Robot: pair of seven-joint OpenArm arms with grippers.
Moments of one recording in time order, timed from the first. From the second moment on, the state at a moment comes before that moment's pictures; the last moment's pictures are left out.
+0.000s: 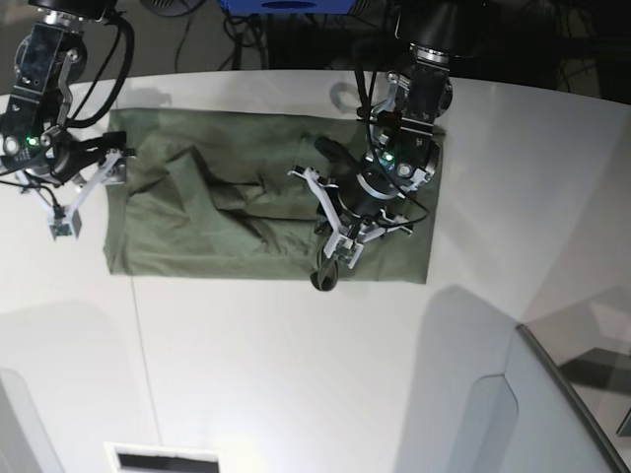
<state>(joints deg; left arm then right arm) 3.2 0.3 8.9 75.4 6.3 -16.9 23.1 -10.4 1.2 22.0 100.7 -1.3 22.6 -66.5</state>
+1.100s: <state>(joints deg) 2.6 0.1 20.3 76.7 5.8 -17.4 23.4 -10.4 1.2 22.4 100.7 -1.4 30.3 -66.5</state>
